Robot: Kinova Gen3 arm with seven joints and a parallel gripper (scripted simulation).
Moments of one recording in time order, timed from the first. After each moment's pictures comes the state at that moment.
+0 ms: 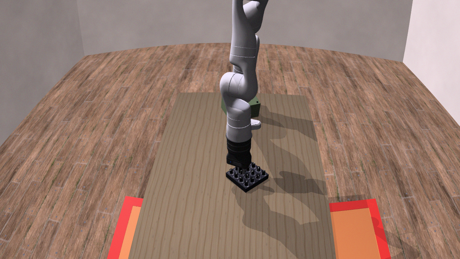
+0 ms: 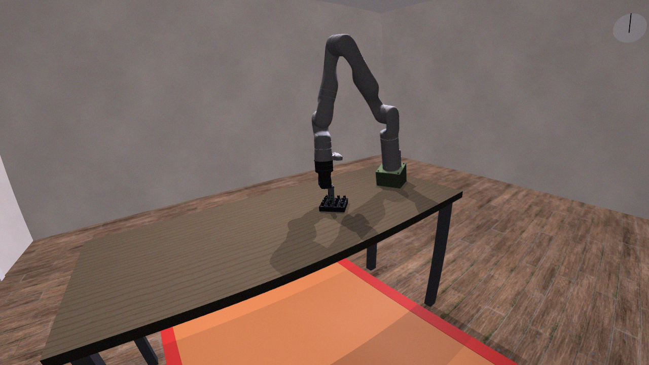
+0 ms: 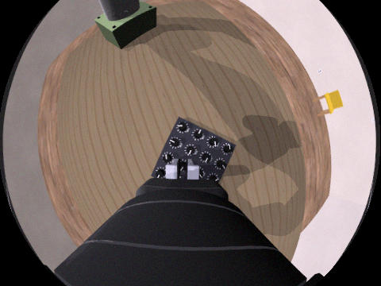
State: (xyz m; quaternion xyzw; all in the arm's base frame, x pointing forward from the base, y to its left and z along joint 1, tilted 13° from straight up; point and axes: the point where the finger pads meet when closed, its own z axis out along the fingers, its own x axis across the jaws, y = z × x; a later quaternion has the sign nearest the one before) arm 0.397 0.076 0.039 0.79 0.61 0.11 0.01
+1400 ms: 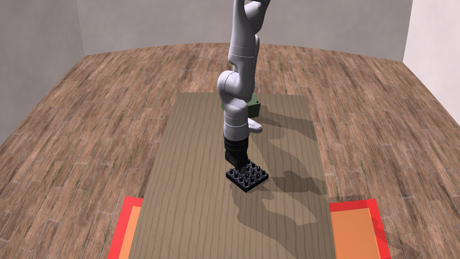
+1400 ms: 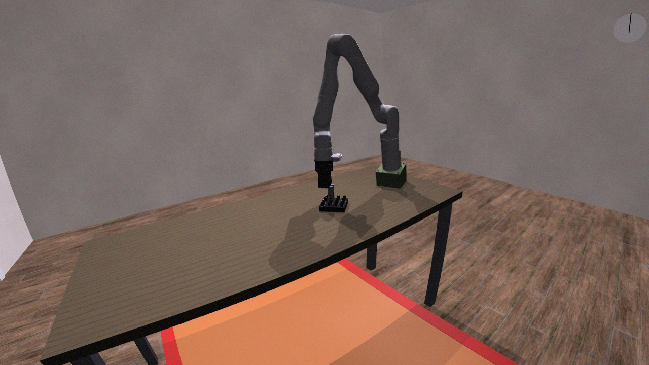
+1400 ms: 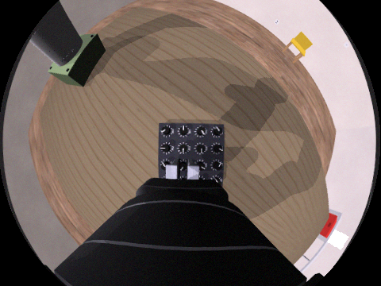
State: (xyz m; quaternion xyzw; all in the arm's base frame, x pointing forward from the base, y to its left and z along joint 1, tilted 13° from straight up) arm 0.397 0.076 0.039 0.90 0.42 0.11 -0.02
